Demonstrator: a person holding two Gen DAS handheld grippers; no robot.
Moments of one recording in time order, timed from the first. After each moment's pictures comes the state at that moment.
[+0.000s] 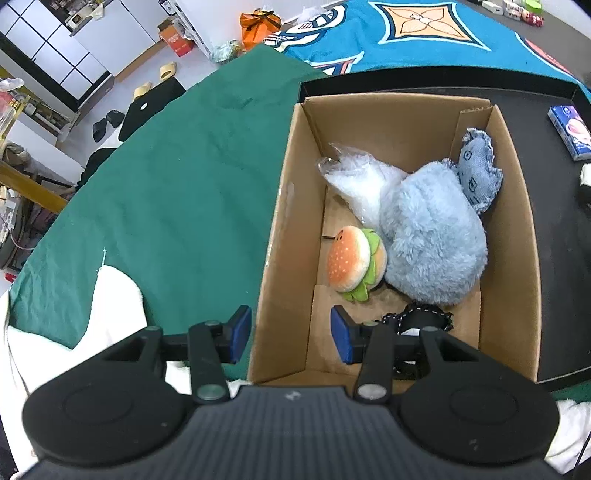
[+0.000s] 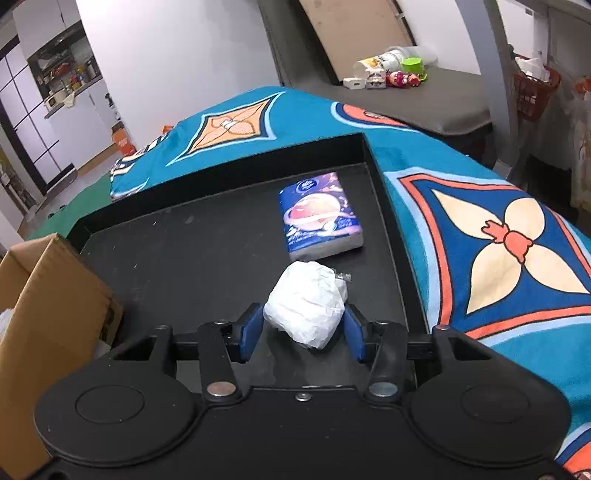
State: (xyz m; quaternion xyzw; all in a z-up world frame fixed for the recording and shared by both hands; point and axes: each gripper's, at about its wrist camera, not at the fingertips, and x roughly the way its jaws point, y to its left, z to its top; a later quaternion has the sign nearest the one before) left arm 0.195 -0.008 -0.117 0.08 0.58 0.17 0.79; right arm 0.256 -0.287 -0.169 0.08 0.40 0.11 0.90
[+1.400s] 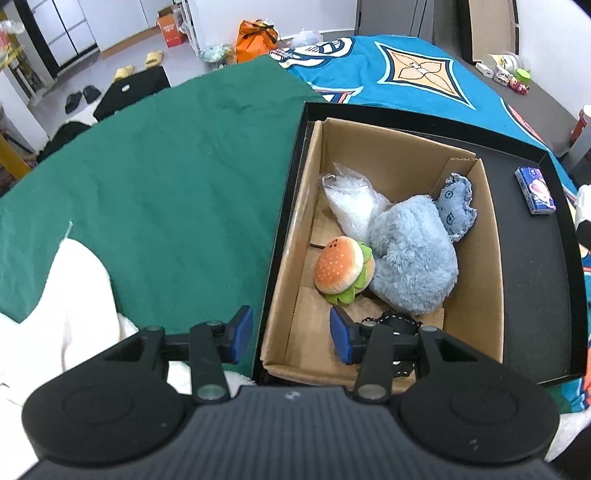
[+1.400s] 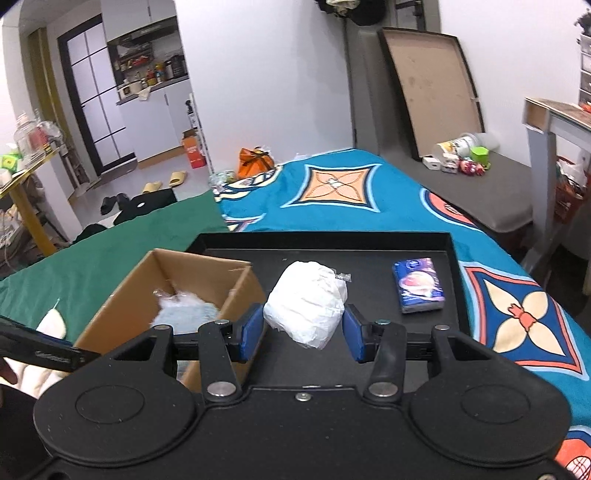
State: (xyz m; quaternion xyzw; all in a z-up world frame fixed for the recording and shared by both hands) left arm 0.170 0.036 -0.102 -0.05 0.55 0.11 0.83; right arm 0.176 -0.220 -0.054 0.02 0.33 0.20 0.92
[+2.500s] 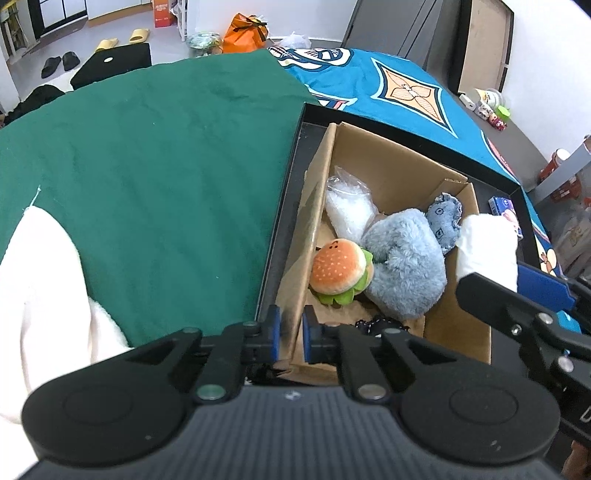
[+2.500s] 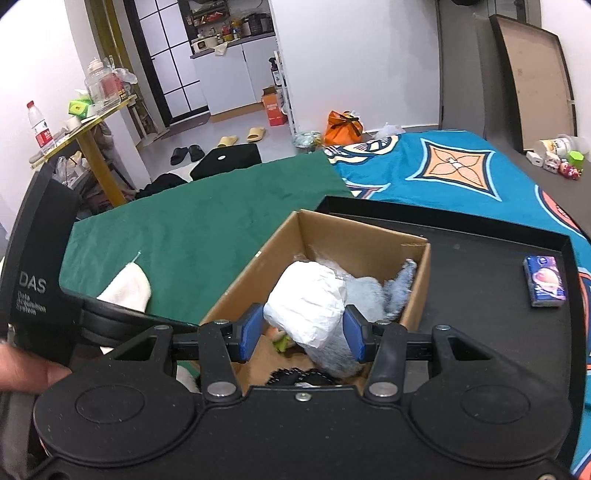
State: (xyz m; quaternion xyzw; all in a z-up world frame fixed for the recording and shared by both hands) left arm 0.152 0.080 -0.108 -0.15 0.52 0.06 0.84; right arm 0.141 -0.105 -0.039 -0.02 0.37 0.31 0.88
